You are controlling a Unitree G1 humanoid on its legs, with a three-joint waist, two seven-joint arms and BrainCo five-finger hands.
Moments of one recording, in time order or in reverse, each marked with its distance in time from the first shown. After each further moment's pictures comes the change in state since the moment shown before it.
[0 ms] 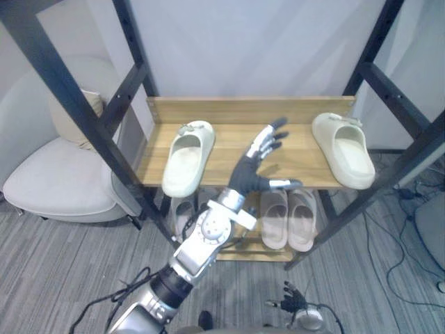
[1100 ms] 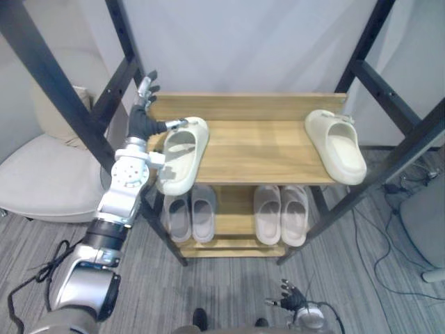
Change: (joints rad) left arm -0.202 0.405 0.373 0.374 0.152 0.055 0.032; right arm 0.010 -0.008 -0.012 -0.080 -0.003 0.014 0.069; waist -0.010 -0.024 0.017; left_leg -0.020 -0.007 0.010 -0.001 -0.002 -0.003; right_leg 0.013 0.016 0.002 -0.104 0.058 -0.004
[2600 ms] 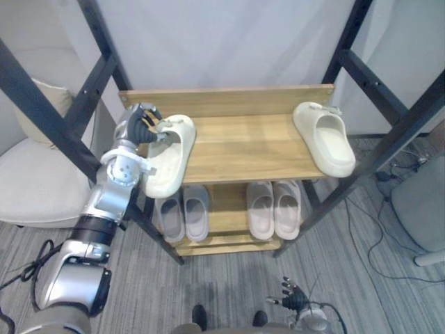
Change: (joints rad) left arm -0.012 0.032 0.010 0.111 0.290 0.099 -0.056; right arm 0.060 0.002 -0.028 -0.072 -0.002 -0.006 0.021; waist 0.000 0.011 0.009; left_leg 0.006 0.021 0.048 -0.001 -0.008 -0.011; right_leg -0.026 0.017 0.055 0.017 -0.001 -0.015
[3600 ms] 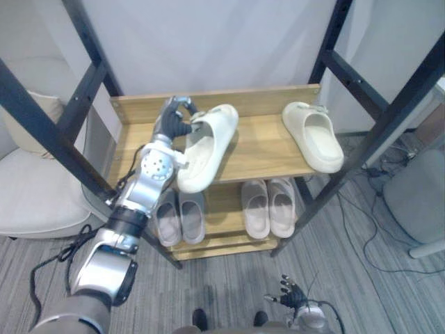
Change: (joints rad) left arm -0.190 -0.166 -0.132 0.064 -0.068 0.000 0.045; right arm -0.020 0.010 -0.002 0.000 0.012 0.007 -0.022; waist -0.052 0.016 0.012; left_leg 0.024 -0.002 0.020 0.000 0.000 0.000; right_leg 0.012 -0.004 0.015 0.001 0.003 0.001
